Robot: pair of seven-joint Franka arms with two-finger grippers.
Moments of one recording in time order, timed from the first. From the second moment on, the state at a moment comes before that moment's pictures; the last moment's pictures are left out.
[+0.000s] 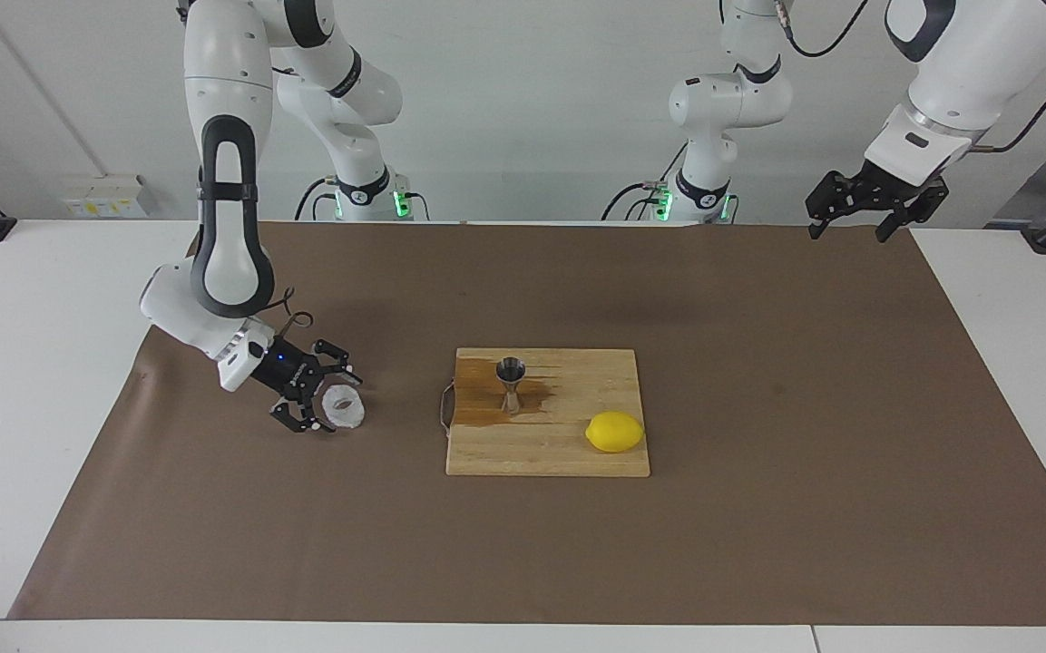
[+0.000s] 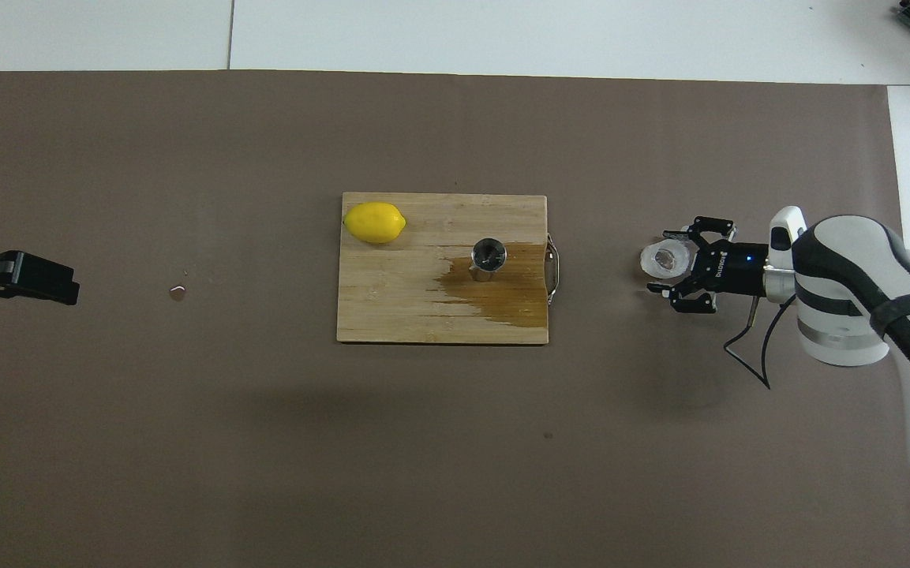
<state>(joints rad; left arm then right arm) 0.02 -0.06 -0.08 -1.62 -0.02 1.49 0.05 -0.11 0.29 0.01 -2.06 0.93 2.22 -1.97</state>
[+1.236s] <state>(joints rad) 0.02 -0.06 -0.08 -1.62 -0.02 1.49 0.05 -0.04 -0.09 0.02 -1.98 0.12 1.84 -0.54</state>
